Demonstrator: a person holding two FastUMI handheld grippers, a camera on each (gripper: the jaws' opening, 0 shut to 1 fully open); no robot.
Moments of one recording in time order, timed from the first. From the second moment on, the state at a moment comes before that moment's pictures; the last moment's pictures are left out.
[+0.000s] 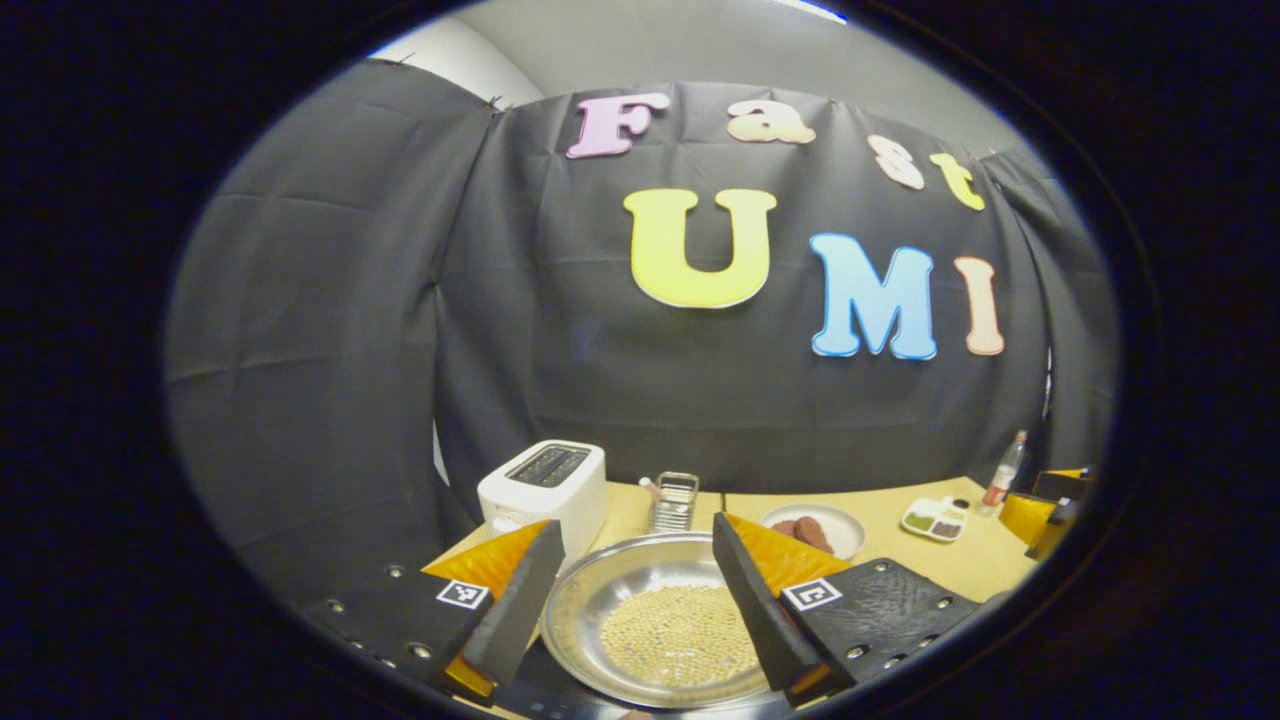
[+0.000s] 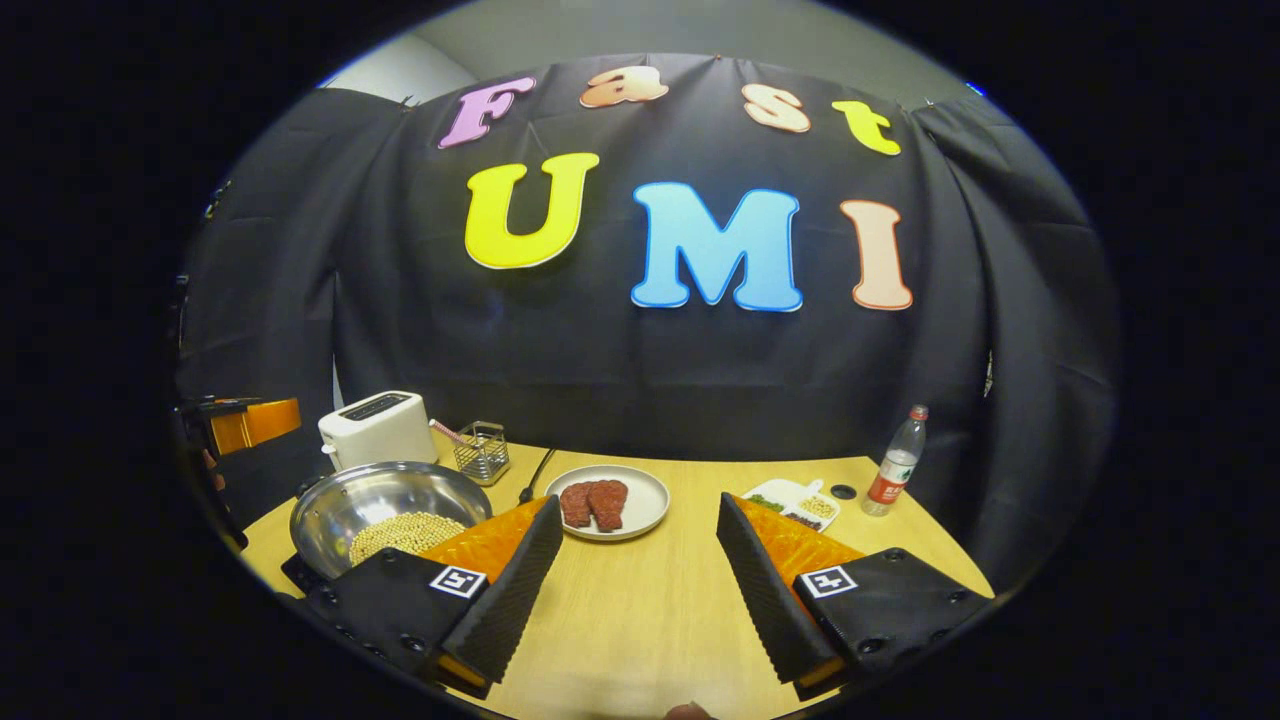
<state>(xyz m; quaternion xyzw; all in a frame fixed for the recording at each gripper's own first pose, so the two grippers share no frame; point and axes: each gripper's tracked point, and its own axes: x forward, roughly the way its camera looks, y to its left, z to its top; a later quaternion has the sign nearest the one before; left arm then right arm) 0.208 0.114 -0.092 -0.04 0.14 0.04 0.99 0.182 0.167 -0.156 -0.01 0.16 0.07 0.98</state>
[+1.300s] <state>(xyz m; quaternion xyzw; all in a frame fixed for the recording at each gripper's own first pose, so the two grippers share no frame) -0.005 -0.050 0.057 -0.01 0.03 -0.02 1.00 -0.004 -0.010 -0.061 0.00 0.08 0.02 1.00</state>
